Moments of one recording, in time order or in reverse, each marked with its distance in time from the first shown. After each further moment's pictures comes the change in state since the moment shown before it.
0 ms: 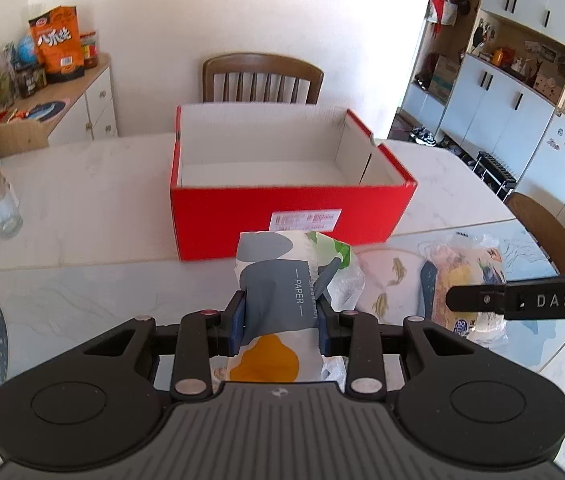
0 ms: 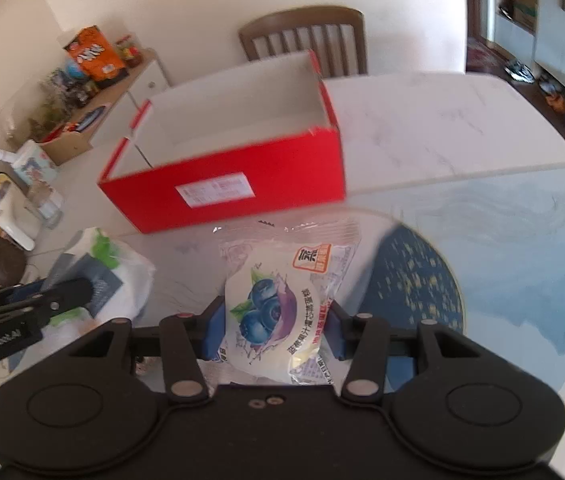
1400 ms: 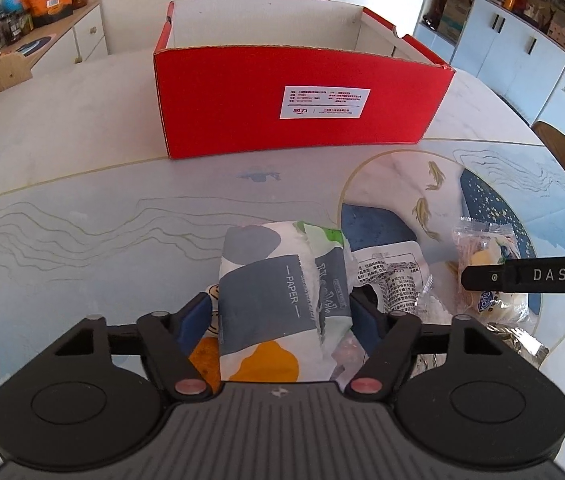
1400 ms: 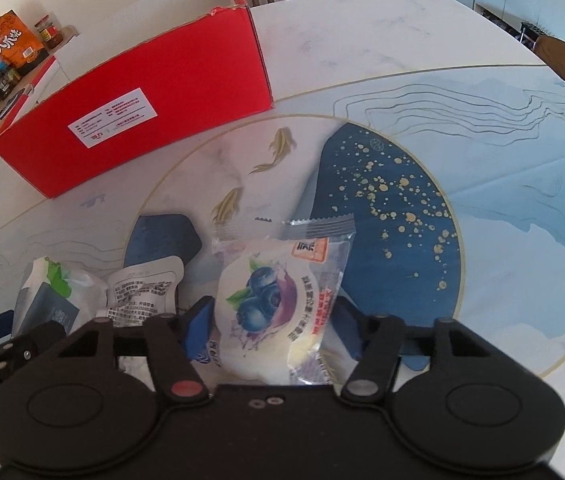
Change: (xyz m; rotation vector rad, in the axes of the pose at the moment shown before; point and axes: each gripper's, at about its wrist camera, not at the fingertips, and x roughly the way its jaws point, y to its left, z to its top) left arm 0.069 0.016 -0.060 -0.300 0.148 0.268; right arm 0.072 -0.030 -0.052 0.009 0.156 -0.076
